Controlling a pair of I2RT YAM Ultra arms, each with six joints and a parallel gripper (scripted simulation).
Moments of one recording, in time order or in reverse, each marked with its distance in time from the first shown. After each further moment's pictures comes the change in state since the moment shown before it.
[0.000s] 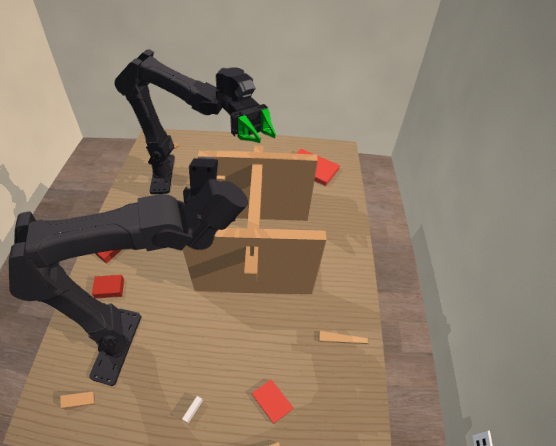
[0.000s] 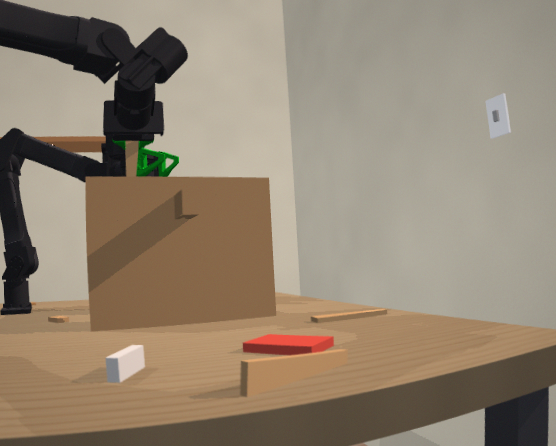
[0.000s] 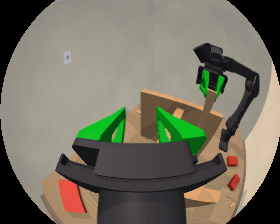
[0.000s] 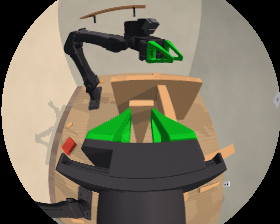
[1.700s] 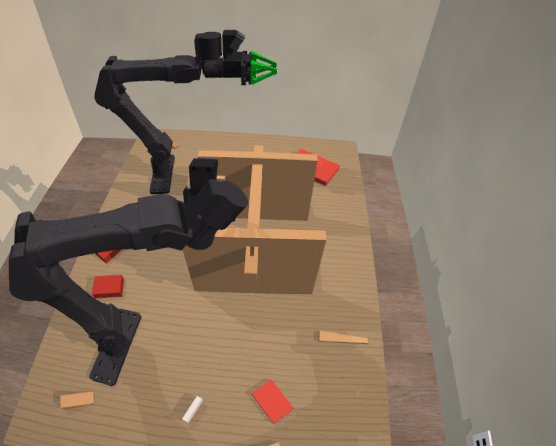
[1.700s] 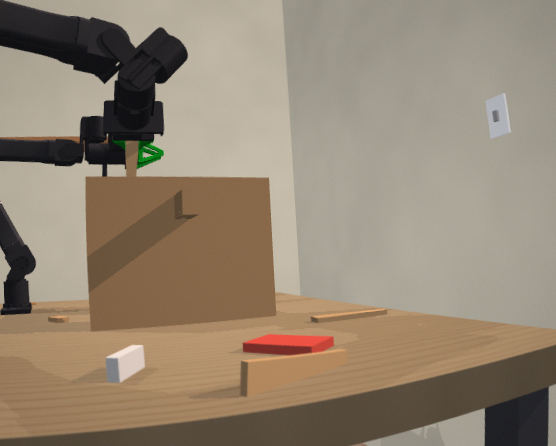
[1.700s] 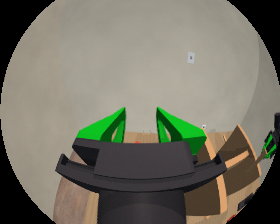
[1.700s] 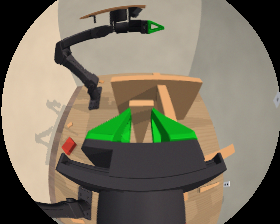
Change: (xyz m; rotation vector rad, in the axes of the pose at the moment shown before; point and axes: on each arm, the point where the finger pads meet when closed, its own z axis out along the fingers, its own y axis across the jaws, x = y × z) left arm -0.069 0.142 -0.199 -1.042 -0.002 0.004; right arm 0.000 0.000 0.000 0.000 0.000 0.000
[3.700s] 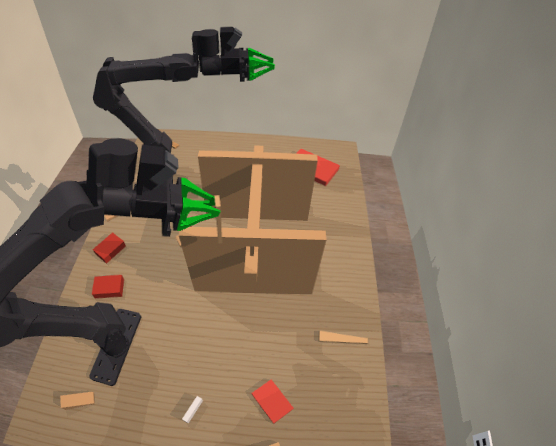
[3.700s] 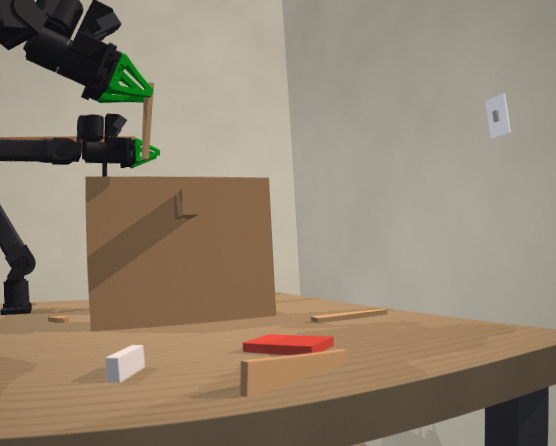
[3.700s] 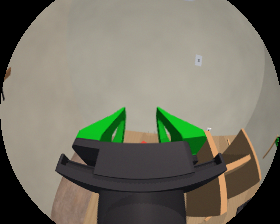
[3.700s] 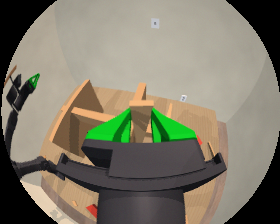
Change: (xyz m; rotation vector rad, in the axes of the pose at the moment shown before) left arm -0.006 0.018 -0.008 -0.070 -0.003 0.000; right arm -0.019 -0.017 -0.127 1.219 0.011 0.421
